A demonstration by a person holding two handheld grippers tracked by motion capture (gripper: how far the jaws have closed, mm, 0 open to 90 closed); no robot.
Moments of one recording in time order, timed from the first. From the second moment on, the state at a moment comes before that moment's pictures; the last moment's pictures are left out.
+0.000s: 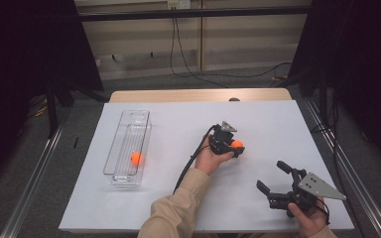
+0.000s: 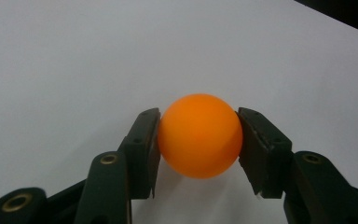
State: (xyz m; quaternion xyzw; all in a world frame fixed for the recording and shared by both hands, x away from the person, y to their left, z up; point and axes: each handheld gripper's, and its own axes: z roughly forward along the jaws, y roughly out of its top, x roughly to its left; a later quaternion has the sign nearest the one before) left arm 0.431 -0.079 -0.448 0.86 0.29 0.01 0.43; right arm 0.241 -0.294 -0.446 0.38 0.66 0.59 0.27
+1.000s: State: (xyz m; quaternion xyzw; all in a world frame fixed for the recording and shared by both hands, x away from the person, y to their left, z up) left arm 0.421 -0.051 -0.442 0.86 0.29 0.00 0.42; right arm 0.241 -0.293 -0.446 0.38 0.66 0.59 0.27
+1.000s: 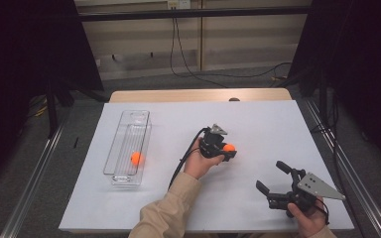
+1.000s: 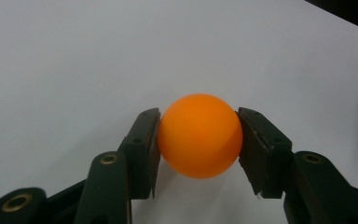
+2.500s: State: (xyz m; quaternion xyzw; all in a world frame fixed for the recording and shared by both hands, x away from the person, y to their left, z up) left arm 0.417 -0.027 -0.440 0.86 0.29 -0.01 0.41; right arm 0.241 -0.293 -0.446 0.38 0.66 0.59 0.28
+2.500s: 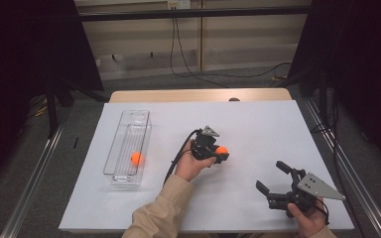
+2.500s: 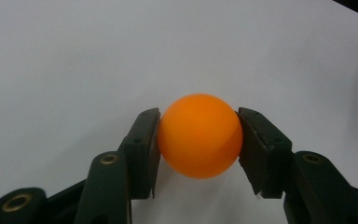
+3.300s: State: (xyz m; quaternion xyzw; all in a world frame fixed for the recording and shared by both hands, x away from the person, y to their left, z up) left arm 0.418 -0.011 -0.435 0.86 0.30 -0.01 0.41; right arm 0.242 -0.292 -0.446 0.38 0.66 0.59 0.28
